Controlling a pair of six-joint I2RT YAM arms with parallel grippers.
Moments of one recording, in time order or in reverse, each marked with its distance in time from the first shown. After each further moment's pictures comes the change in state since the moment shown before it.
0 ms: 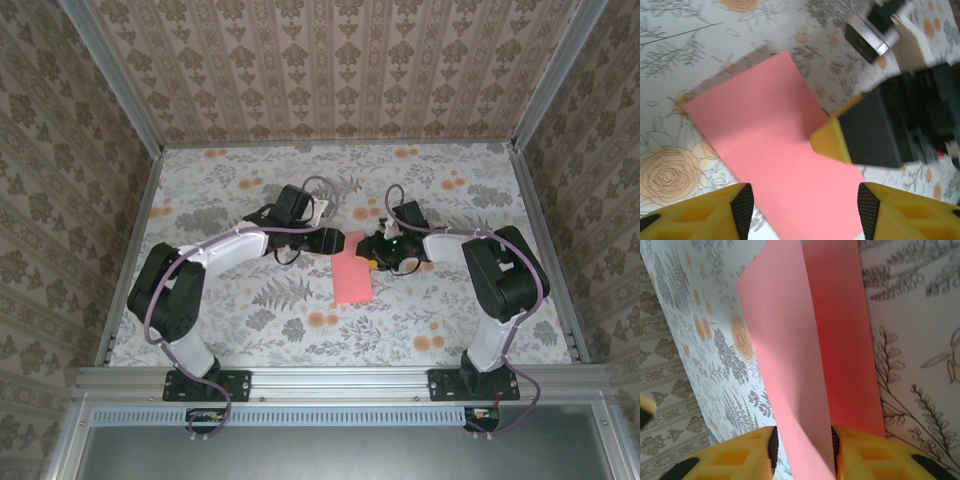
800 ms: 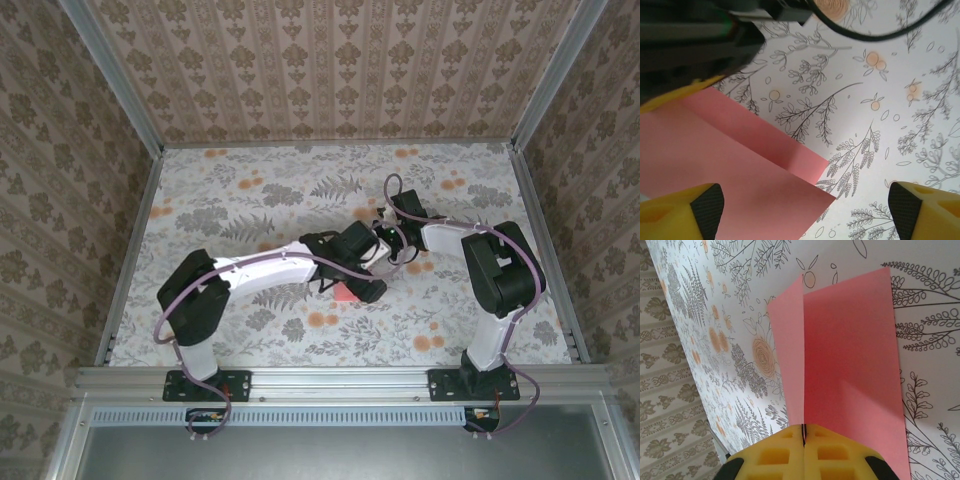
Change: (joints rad) left arm -0.393 0.127 0.199 -0.257 -0.375 0.214; right arm -0.010 0.031 0.107 -0.079 -0.003 -0.018
